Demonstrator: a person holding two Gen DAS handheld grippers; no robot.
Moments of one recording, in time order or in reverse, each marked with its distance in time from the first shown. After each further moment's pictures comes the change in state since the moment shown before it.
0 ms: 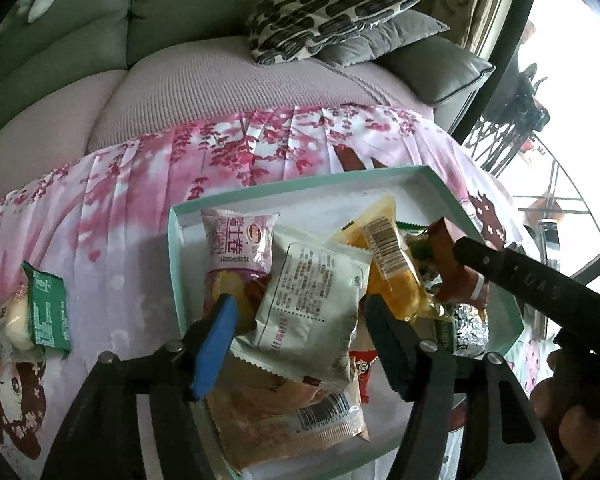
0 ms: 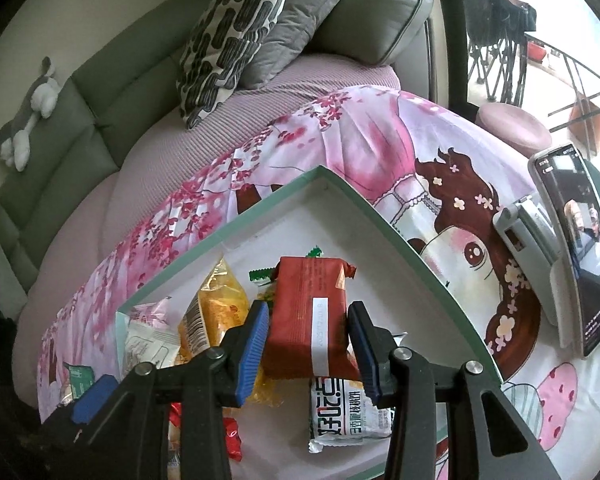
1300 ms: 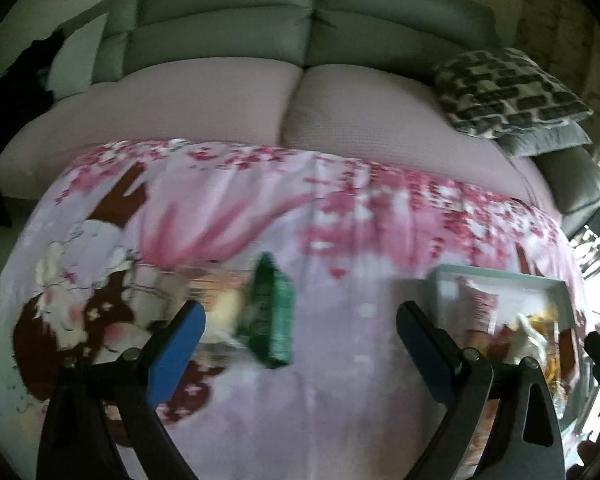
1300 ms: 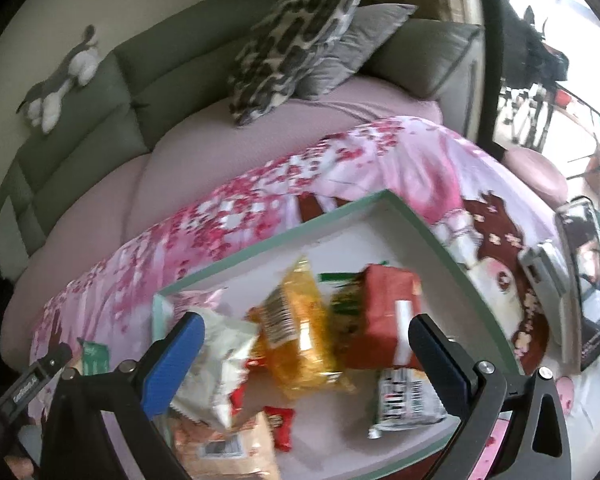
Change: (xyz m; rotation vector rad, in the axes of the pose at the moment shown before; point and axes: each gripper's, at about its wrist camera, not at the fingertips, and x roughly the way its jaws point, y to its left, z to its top) left arm -0.058 0.172 -0.014 -0.386 -0.097 0.335; right arm -0.021 0.065 -0.011 -0.171 -0.045 0.030
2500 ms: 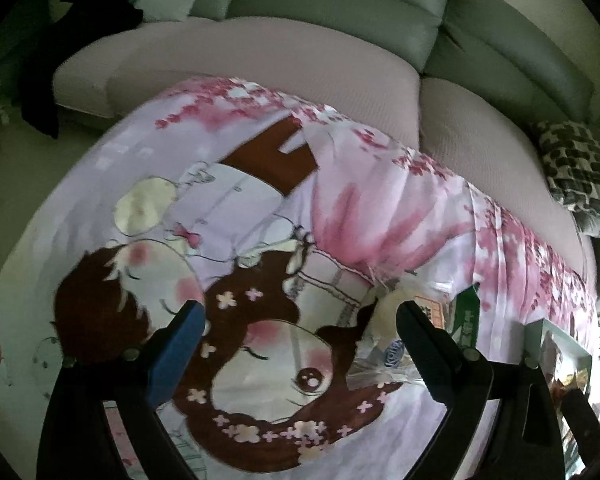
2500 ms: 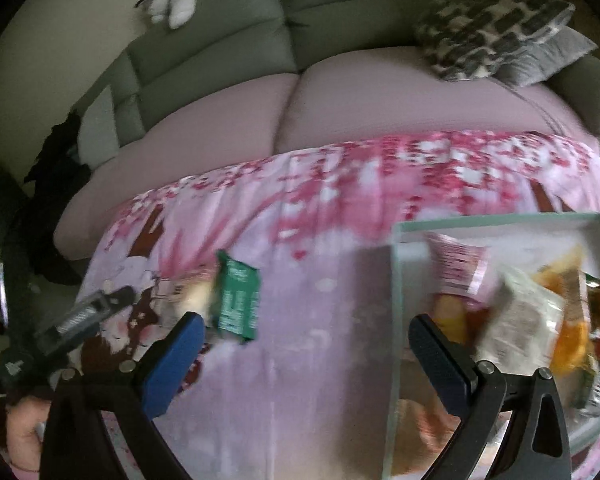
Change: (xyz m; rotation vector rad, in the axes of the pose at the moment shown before) left arm 0.019 0.146 -0.003 -0.278 0.078 0.081; right arm 0.029 0.187 -0.052 -0.324 0.159 0.304
